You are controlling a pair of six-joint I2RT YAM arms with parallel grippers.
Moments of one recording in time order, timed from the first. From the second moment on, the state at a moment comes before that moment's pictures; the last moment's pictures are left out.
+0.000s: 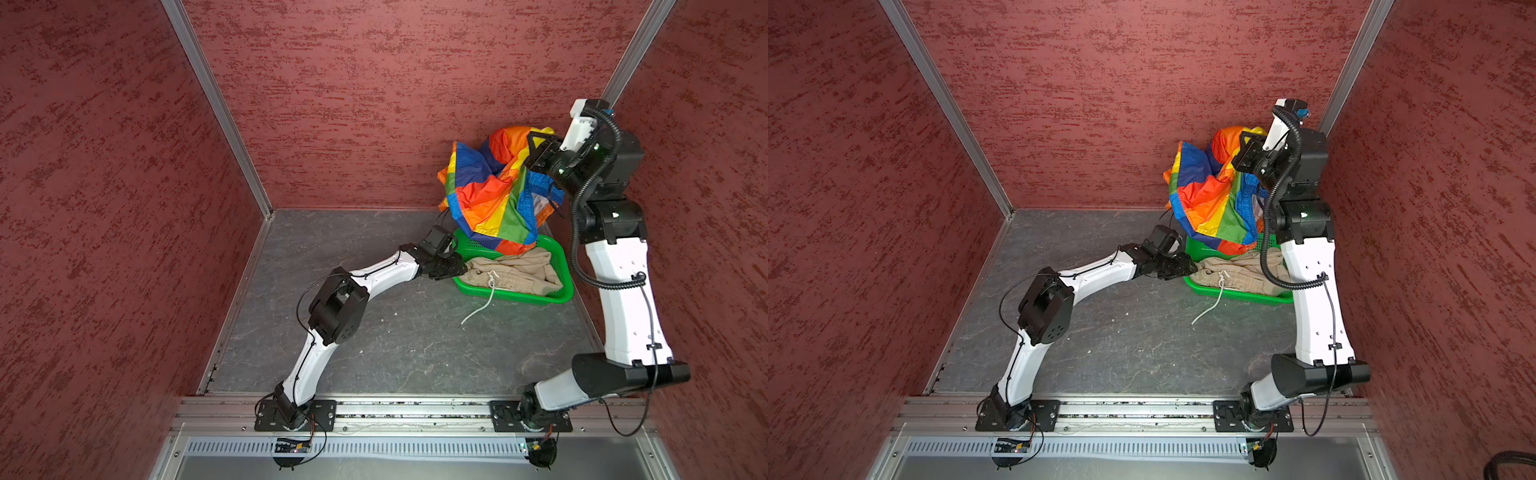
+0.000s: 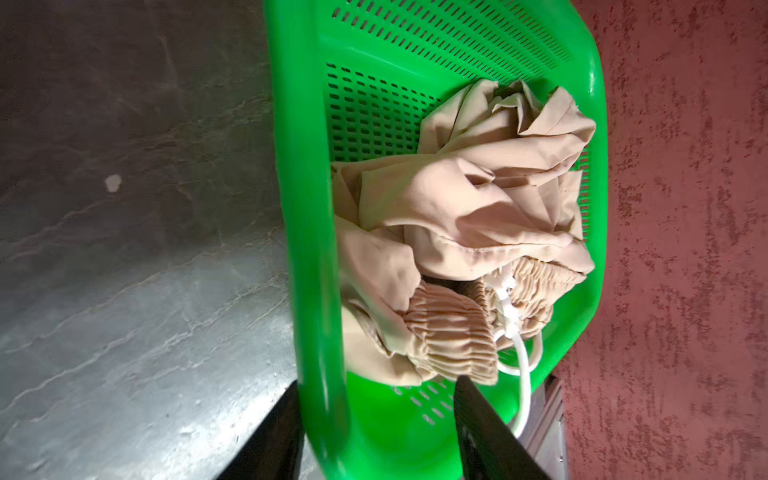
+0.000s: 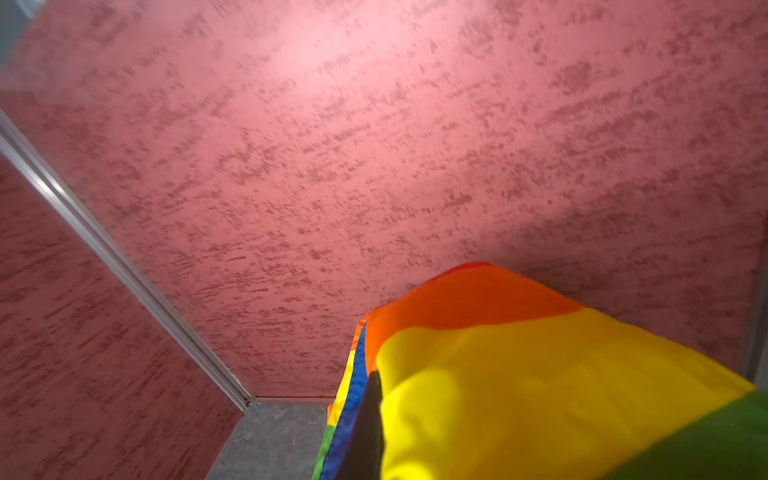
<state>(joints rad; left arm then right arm) -0.77 2.18 1.82 -0.40 0.30 -0.81 0.06 1.51 2.07 -0.47 -0.24 0.40</state>
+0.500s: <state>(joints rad) -0.57 1.51 1.47 -0.28 0.25 -0.76 0.28 1.54 2.16 -0.29 -0.53 0.52</state>
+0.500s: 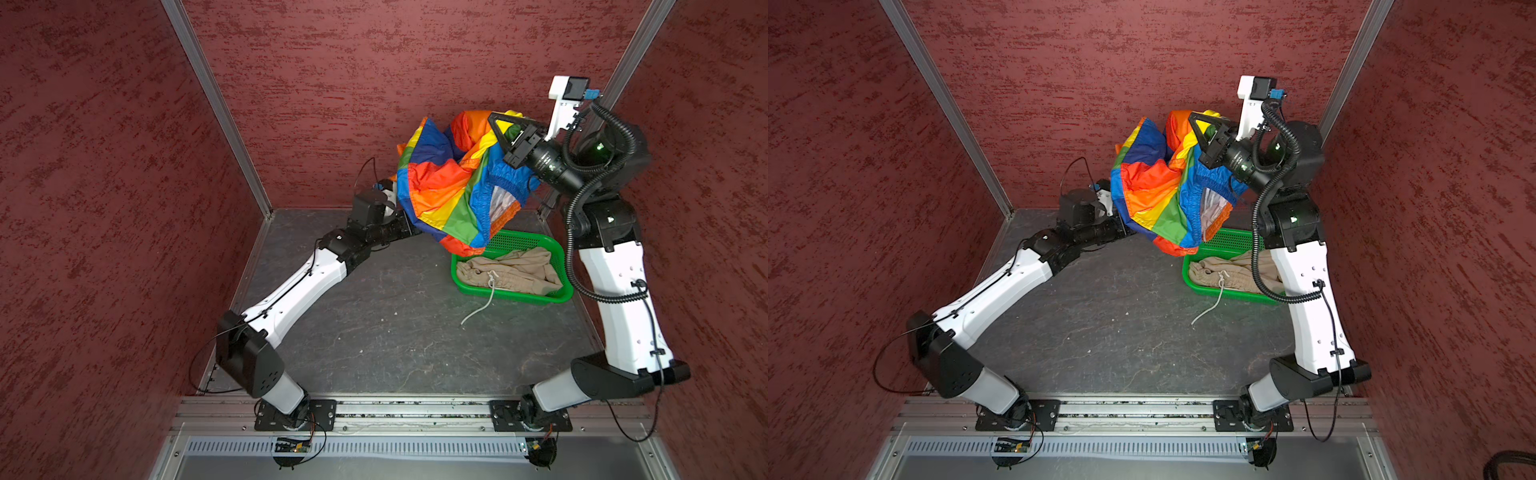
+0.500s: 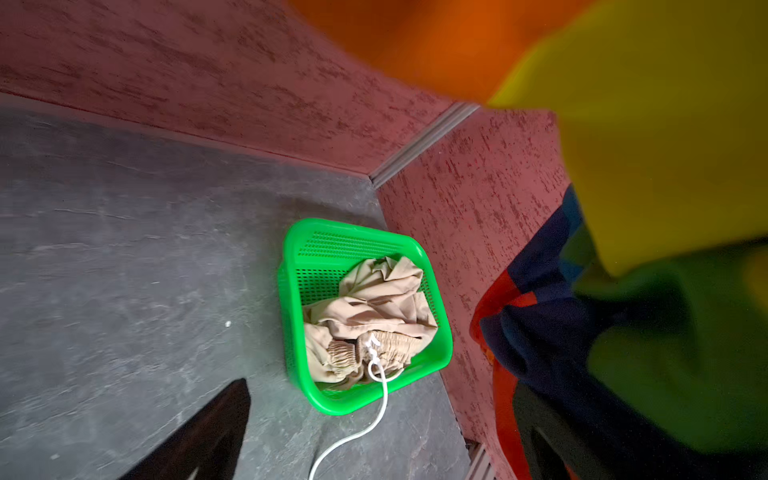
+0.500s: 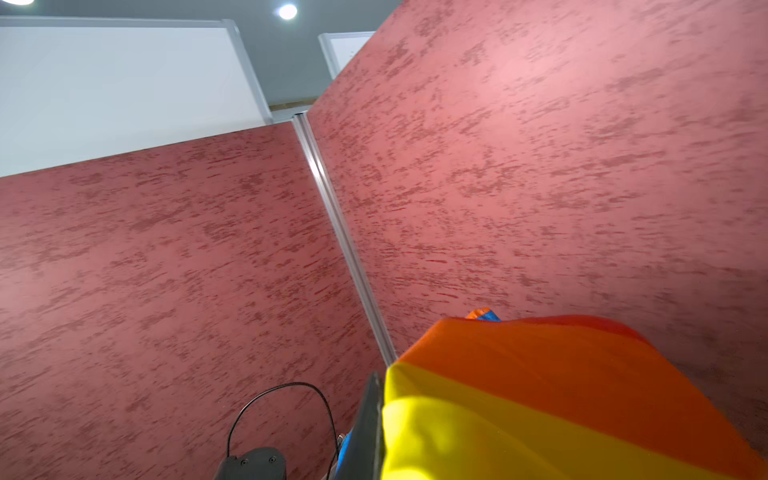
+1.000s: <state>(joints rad) -0.18 1.18 1.01 -0.39 0.20 -0.80 0.43 1.71 2.11 -0.23 -0.54 0.57</state>
